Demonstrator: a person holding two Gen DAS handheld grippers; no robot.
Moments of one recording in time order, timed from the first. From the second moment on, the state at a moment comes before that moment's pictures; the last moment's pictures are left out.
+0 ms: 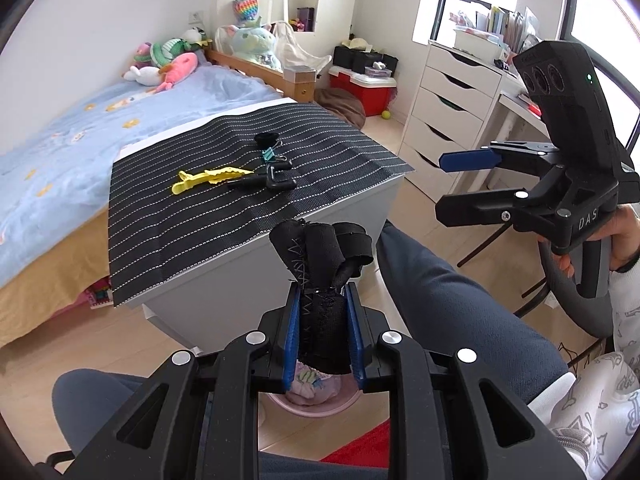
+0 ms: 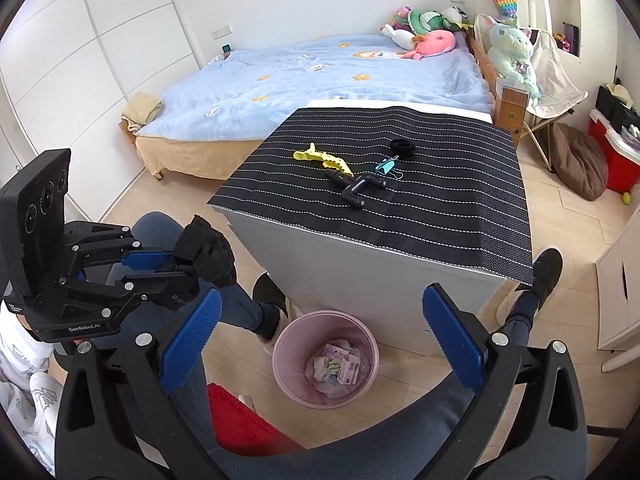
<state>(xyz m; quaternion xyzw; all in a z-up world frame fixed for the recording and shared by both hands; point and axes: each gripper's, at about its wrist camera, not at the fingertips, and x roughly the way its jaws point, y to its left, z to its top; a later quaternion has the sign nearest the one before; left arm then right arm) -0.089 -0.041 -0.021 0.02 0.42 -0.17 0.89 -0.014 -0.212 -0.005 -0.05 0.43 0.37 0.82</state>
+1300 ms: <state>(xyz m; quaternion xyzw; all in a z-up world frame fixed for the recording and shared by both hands) -0.069 -0.009 -0.012 -0.02 0.37 -0.09 0.92 -0.003 -0.202 -0.008 -0.09 0.43 0.37 0.82</state>
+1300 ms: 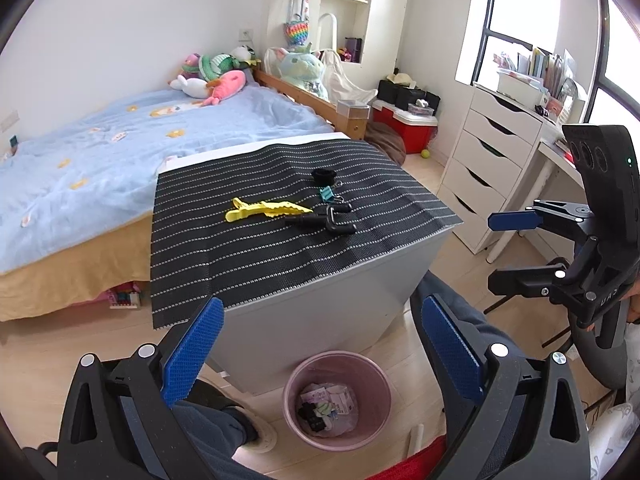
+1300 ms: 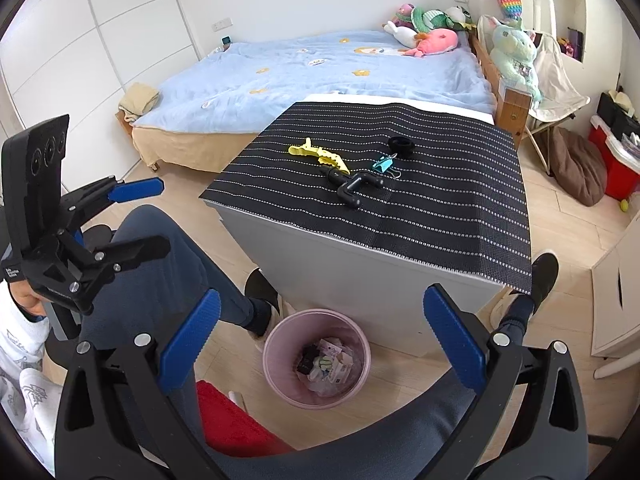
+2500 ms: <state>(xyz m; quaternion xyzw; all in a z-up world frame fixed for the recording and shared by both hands) -0.058 0.020 -0.018 -0.06 0.37 -0.07 0.93 0.130 -0.086 -0.068 -0.29 0.47 0.43 0.71</state>
